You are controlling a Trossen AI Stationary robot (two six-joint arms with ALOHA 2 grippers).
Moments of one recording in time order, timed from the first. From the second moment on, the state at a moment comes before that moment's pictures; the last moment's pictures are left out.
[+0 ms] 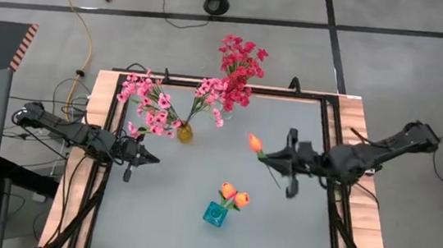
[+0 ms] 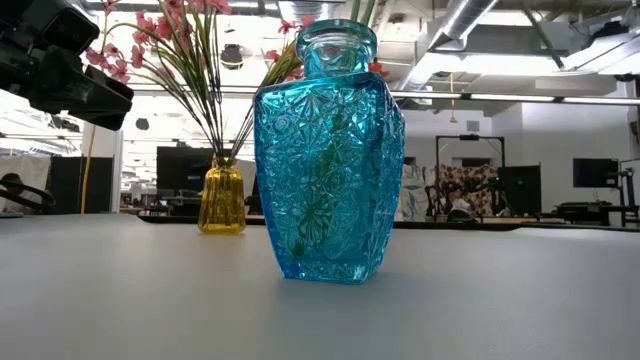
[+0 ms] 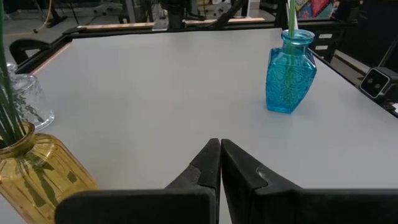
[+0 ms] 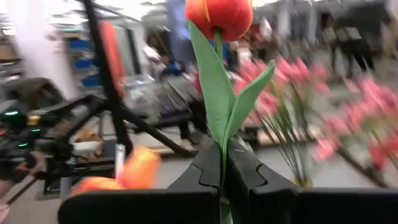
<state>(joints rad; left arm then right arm) -0.29 0.22 0.15 -0.23 -0.20 -0.06 0.42 0.98 0.86 0.15 0.45 0.12</state>
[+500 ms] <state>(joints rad) -0.29 0.22 0.15 -0.23 -0.20 -0.08 0.73 1.19 0.86 0.67 0.55 -0.33</state>
